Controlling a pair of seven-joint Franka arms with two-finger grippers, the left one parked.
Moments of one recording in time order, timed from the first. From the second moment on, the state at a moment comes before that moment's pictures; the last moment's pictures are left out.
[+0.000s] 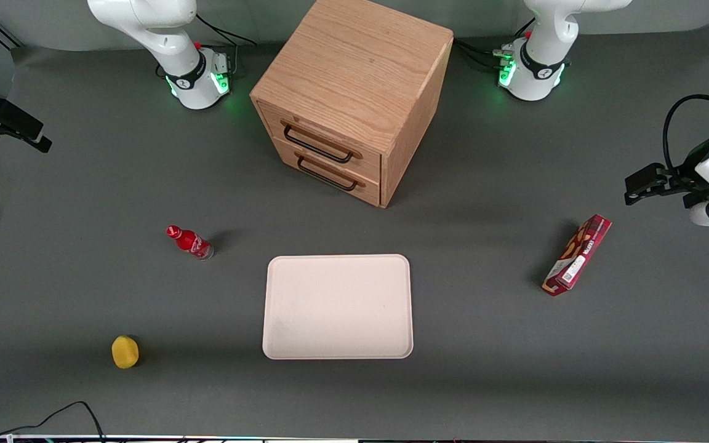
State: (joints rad) arm -0.04 -0.11 0.03 -1.56 0.02 1.47 0.16
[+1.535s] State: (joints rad) arm 0.01 -0.06 0.22 -1.50 0.27 1.39 -0.30
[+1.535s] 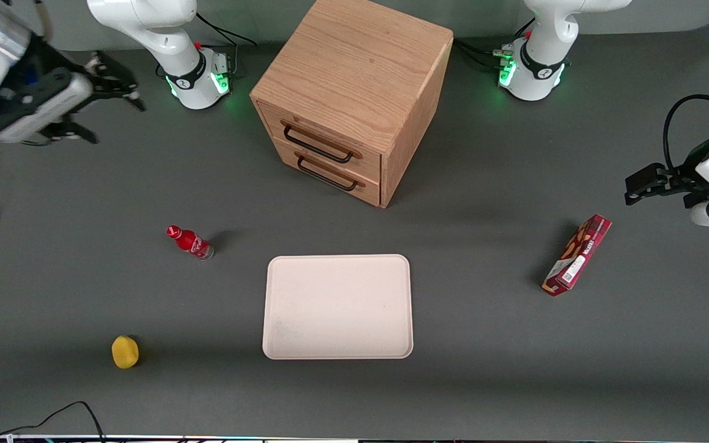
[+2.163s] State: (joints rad) arm 0.01 0.15 0.40 -1.60 0.36 1.47 -0.32
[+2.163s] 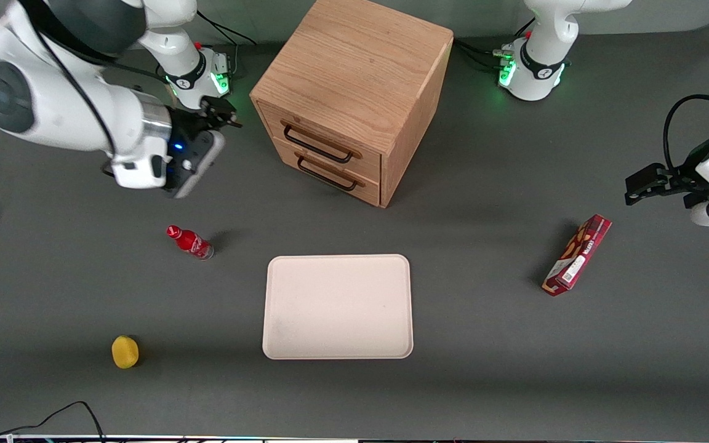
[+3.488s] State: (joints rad) arm 0.01 0.13 0.58 -1.95 0.43 1.93 -0.23
